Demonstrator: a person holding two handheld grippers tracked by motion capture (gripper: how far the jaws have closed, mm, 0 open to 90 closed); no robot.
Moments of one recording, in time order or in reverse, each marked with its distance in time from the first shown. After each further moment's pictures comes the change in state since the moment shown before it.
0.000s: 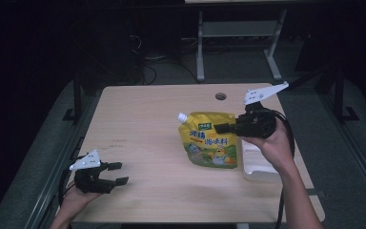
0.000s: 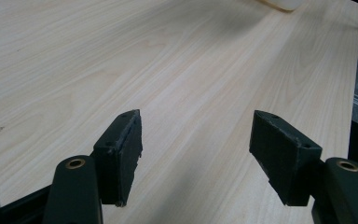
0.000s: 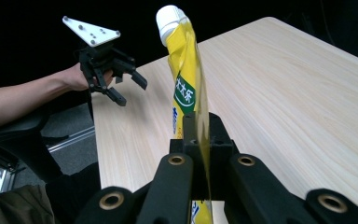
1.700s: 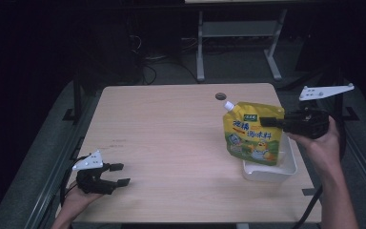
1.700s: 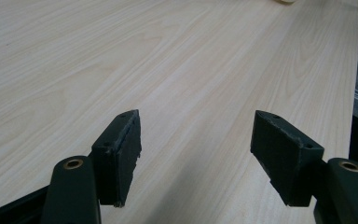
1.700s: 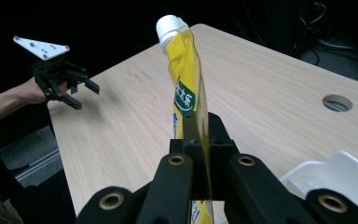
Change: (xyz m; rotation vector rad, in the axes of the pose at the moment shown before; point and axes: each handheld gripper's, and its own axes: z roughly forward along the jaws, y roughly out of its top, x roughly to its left) left arm -0.001 -0.001 0.005 0.022 -0.010 0.003; right arm -0.025 -0.041 -0.093 -0.076 -0.193 0.113
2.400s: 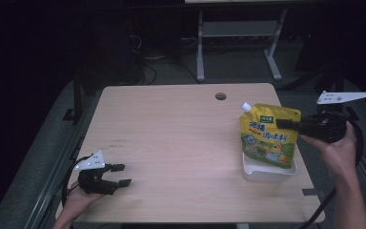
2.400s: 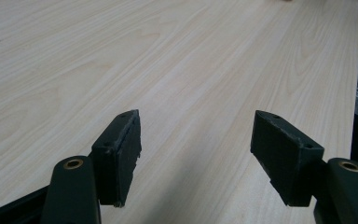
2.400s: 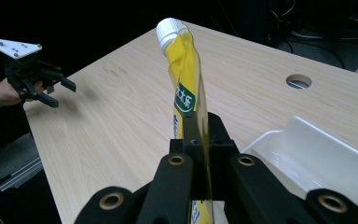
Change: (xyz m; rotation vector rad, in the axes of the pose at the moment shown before) left arm -0.001 0.000 0.005 0.012 -0.004 0.000; right arm -0.021 -0.024 -0.026 -0.006 -0.079 0.055
